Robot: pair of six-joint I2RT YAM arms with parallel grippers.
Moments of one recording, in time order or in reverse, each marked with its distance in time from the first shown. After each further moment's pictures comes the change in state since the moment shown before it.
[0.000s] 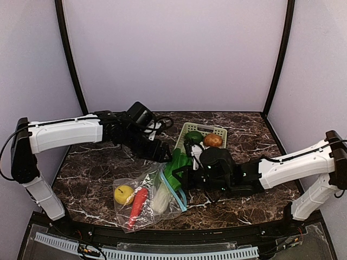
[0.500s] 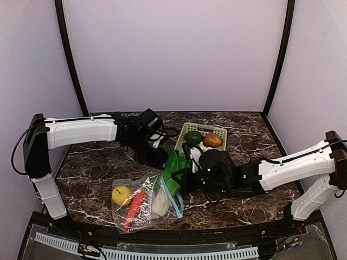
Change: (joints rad) left arm 0.004 0.162 0.105 -0.145 0.002 0.069; right arm 0.022 0.000 -0.003 -0.011 0.014 -0.008
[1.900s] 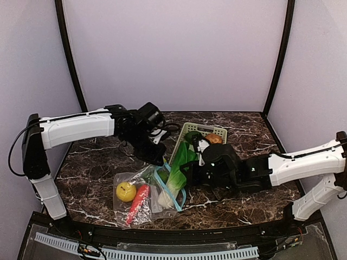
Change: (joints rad) left arm -0.022 0.022 0.104 -0.139 0.016 0.027; right arm 0.008 -0.058 0.060 -0.185 0.137 0.058
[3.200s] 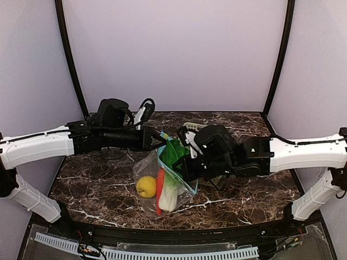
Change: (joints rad) left arm 0.000 -0.452 -0.427 0.705 0.062 -0.259; right arm -0.019 0.013 0.241 -0.289 -0.175 -0.142
